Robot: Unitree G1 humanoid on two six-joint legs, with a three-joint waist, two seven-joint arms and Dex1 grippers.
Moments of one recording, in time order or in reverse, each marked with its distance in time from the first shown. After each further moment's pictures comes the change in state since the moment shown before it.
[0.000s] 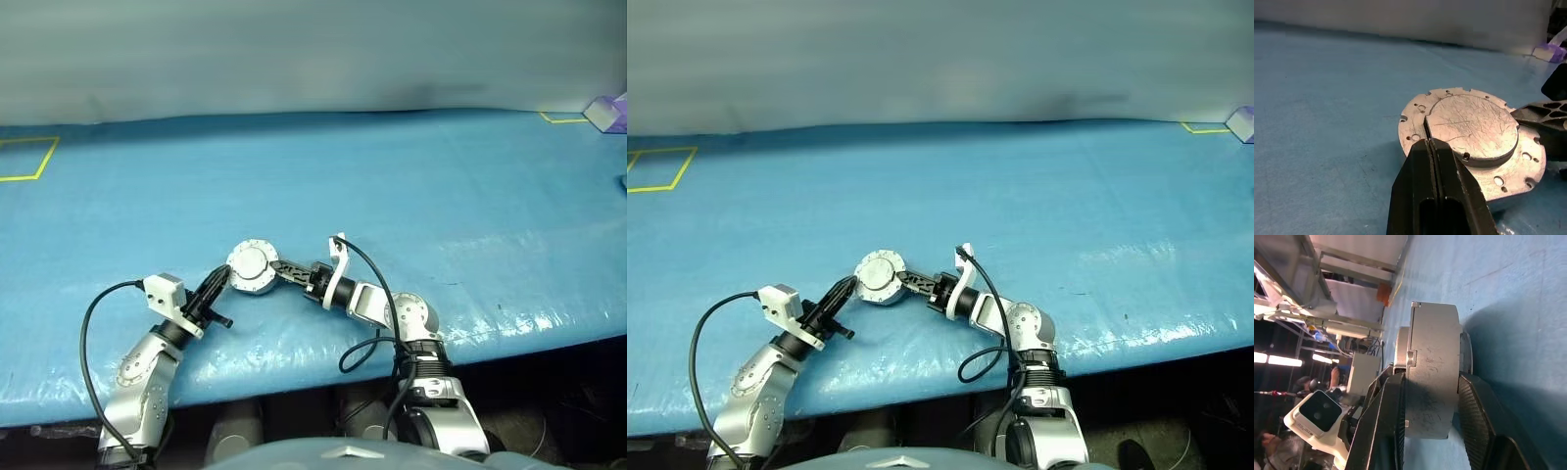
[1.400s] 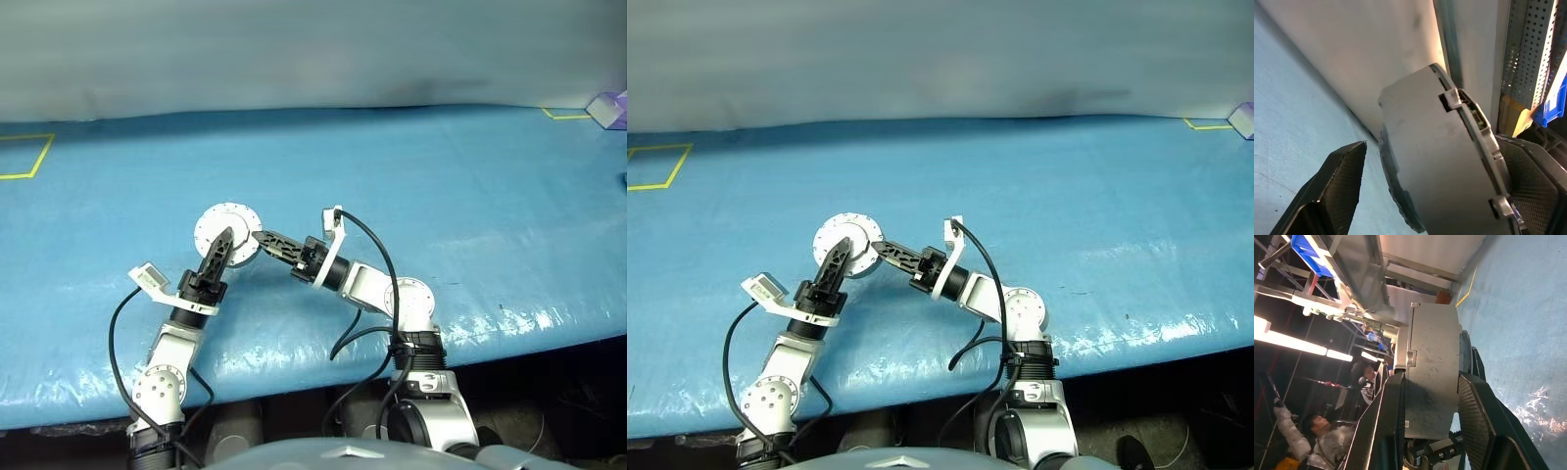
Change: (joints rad) left arm -0.097 -0.214 0.118 -0.027 -0.523 0.288 -0.106; right arm -0.036 0.036 0.057 -0.152 0.214 0.055 -0.039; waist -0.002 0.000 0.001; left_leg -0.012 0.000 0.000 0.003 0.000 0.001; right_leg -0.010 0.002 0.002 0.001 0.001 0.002
